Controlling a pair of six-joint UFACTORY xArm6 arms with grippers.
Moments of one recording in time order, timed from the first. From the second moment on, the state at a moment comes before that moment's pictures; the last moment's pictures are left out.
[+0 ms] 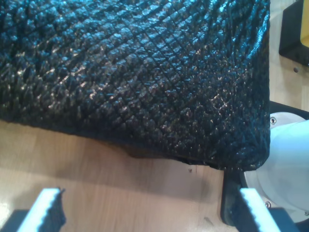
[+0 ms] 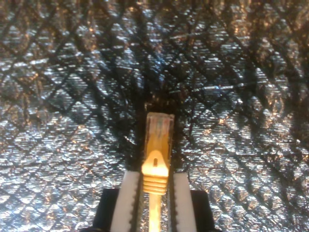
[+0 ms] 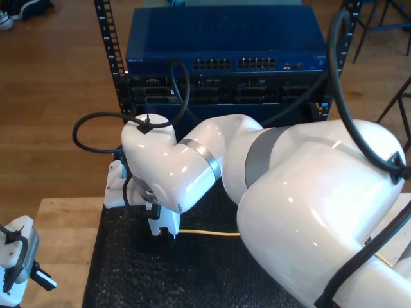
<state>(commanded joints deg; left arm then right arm) 35.6 -22.4 -30.8 -17.8 82.6 -242.9 45.8 20.7 -71.1 -5.6 50.7 -42.1</state>
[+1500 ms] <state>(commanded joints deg) 35.5 -22.8 -34.9 -23.1 89.0 -242.9 34.6 7.2 -64.7 17.0 57.7 -66.7</state>
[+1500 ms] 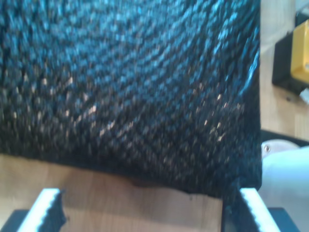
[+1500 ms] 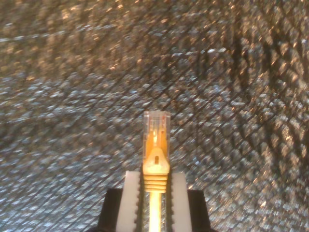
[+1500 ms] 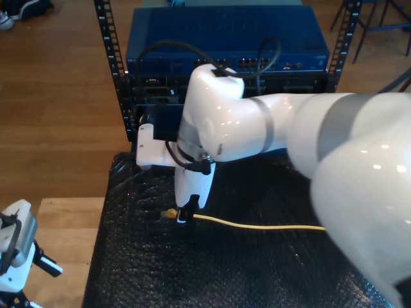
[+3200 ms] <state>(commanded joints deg) -1.3 -11.5 -58.3 -46.0 88.1 -260.2 12.5 -26.6 -46.2 27.6 69.3 -74.0</state>
